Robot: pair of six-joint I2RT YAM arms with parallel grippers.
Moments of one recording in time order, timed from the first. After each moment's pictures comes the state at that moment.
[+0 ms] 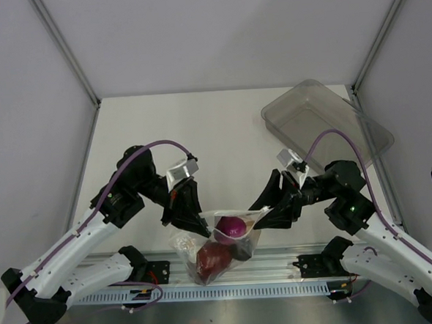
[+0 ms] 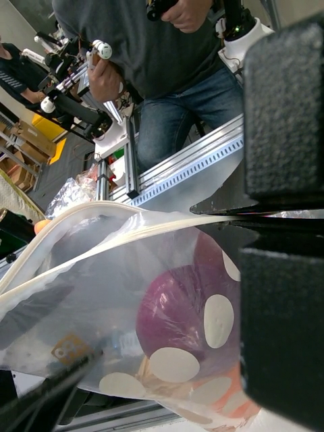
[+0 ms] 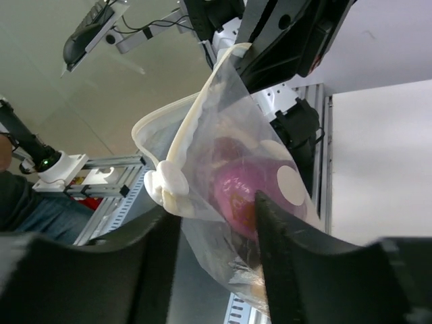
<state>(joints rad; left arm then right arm) -0.74 0.89 0.96 -0.20 1.40 -0.42 0.73 0.71 0.72 0.26 -1.08 0.56</state>
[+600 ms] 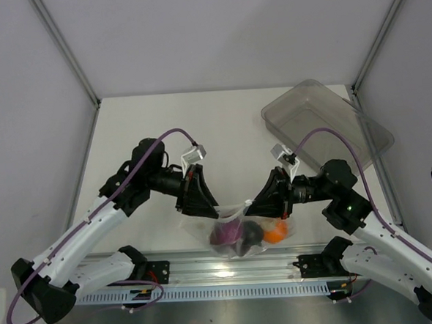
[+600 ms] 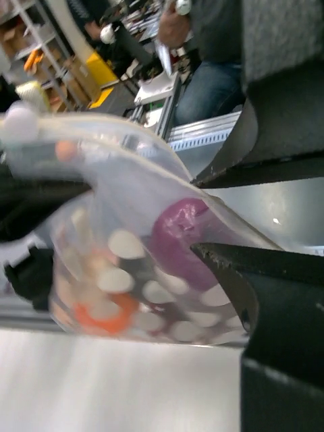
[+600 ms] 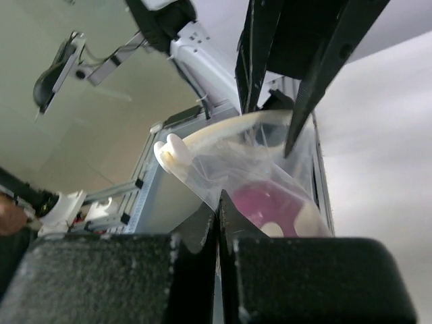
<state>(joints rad) -0.65 0.98 0.97 -0.39 1.20 -0.31 0.76 0.73 0.71 0.19 -0.94 0.62</state>
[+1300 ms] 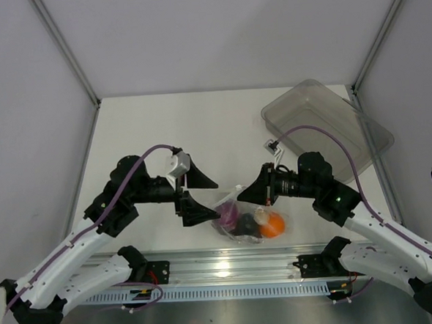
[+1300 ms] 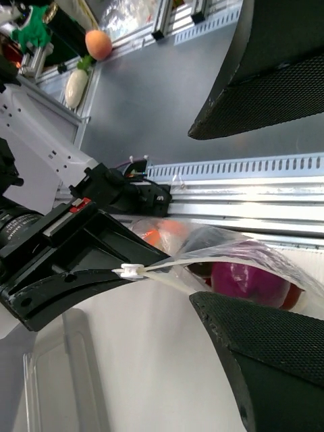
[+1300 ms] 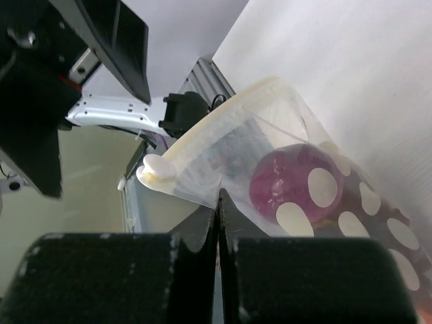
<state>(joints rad) -0.72 0.80 0.89 -0.23 0.84 -0.18 0.76 0.84 0.72 -0.09 -0.57 0.75</state>
